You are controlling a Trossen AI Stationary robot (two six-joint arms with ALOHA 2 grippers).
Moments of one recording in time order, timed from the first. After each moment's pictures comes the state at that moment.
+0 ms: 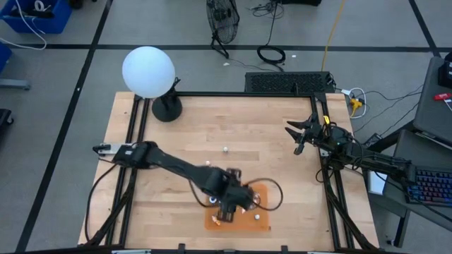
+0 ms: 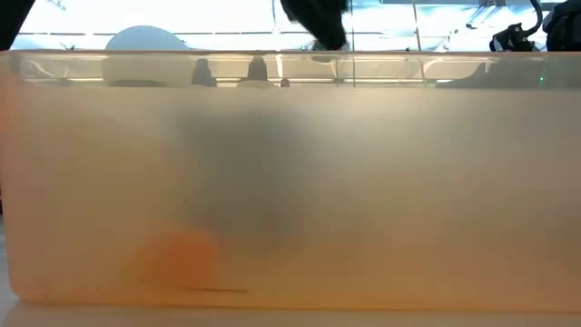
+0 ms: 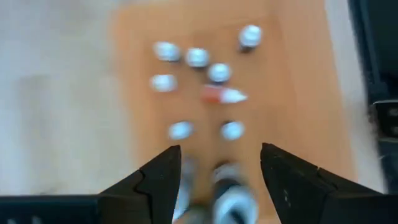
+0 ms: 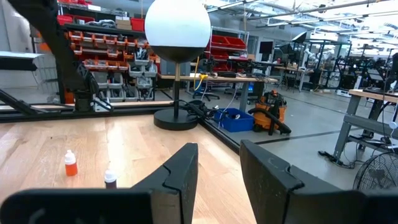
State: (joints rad) left arm -0.37 2.25 2.22 -1.17 -0.06 -0.16; right arm -0.34 0.12 0.01 0.19 0.10 -0.09
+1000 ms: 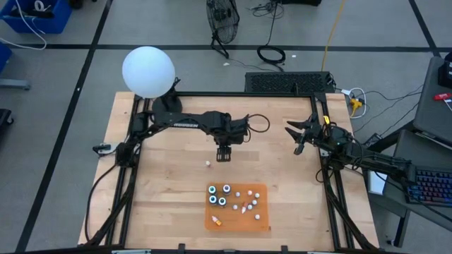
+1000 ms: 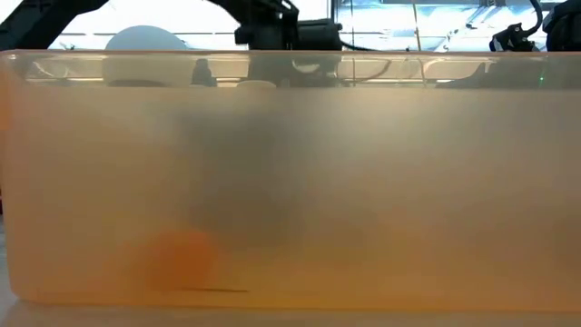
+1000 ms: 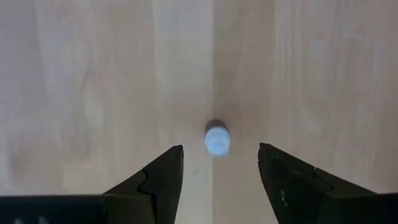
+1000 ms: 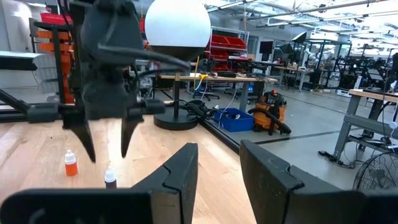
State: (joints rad) left arm 0.13 2.10 1.77 -1.05 0.02 0.14; right arm -0.34 0.12 0.01 0.19 0.10 -0.09
